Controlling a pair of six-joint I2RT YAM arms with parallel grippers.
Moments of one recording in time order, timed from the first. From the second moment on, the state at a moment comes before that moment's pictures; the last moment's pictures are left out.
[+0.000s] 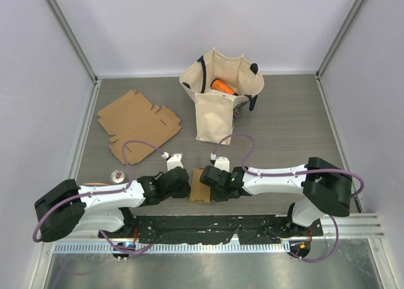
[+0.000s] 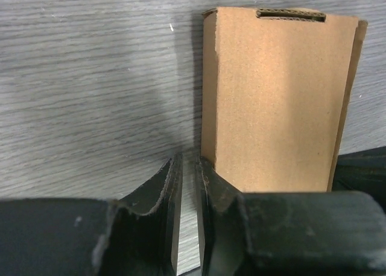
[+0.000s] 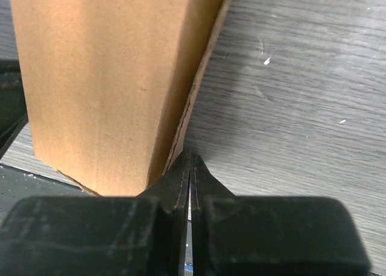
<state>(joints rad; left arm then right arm) -1.06 1.18 0.42 -0.13 -0.26 -0.97 1.20 1.54 0.81 -0.45 0.19 1.05</state>
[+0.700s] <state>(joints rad) -1.08 1.15 0.43 -0.18 -0.26 -0.94 1.22 1.69 1.01 -0.69 0.28 1.09</state>
